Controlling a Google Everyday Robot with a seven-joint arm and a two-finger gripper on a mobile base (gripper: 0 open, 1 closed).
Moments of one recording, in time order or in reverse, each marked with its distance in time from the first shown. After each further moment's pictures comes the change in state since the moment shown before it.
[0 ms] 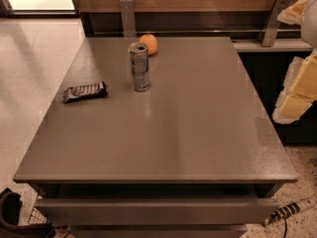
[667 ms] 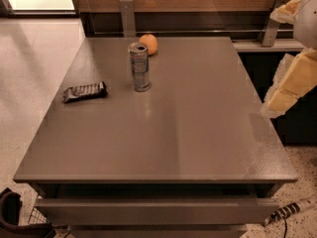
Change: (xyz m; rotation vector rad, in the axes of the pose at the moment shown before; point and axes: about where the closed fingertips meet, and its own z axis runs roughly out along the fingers) arm -0.010 -0.008 0.009 0.011 -0.093 0.020
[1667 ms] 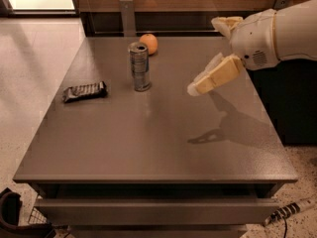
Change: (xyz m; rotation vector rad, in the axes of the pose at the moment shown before) arm -0.093 -0.040 0.095 -0.024 -0.653 0.112
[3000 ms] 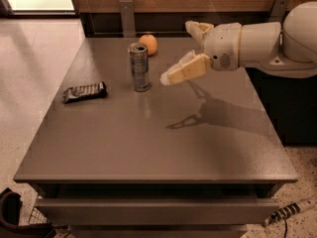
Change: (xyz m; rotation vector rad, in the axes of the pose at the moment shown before) arm -0.018 -0.016 0.067 -0.064 -0.278 0.105
